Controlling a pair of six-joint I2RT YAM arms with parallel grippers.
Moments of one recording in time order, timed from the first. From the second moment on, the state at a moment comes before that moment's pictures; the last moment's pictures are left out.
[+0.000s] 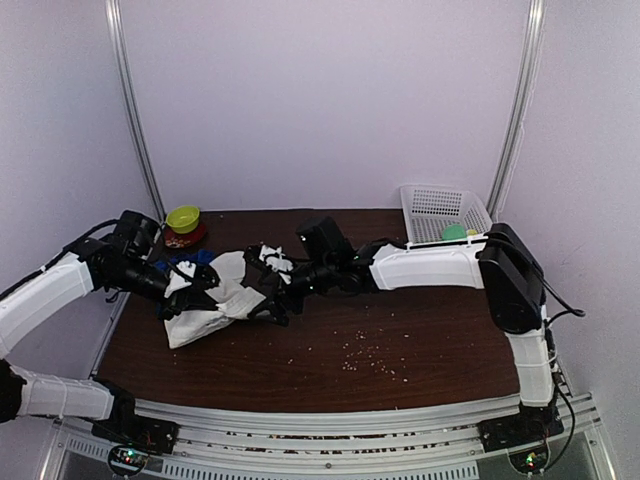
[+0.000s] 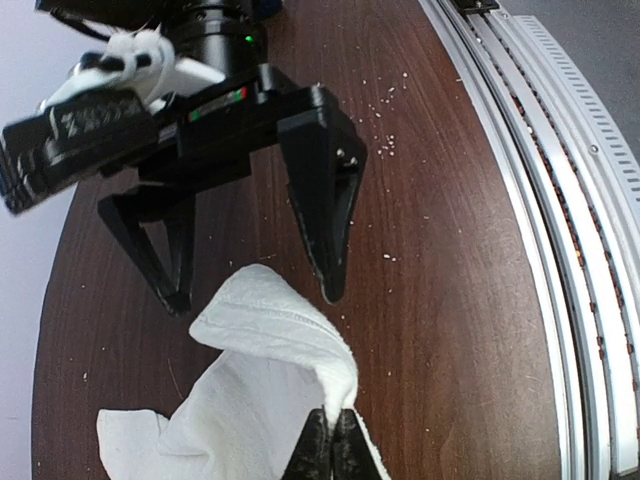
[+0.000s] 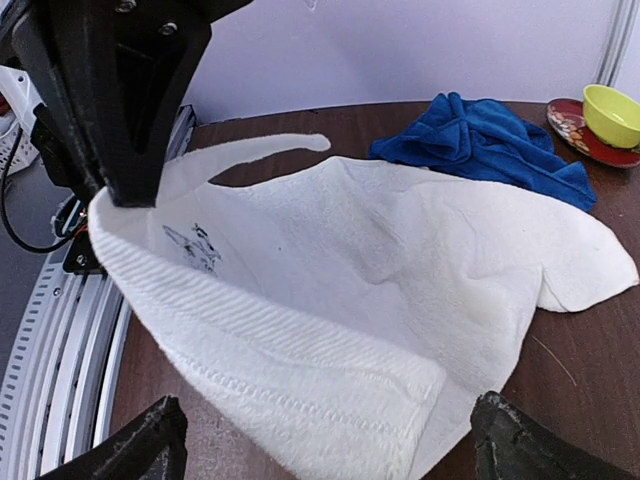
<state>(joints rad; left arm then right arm) -0.33 1.10 0.89 -0.78 0.74 1.19 0.95 2.14 1.62 -0.01 -0.54 -0.22</state>
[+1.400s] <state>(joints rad) -0.35 1.10 0.81 -0.79 0.69 1.28 0.89 2.36 1.72 0.09 -0.96 0.13</state>
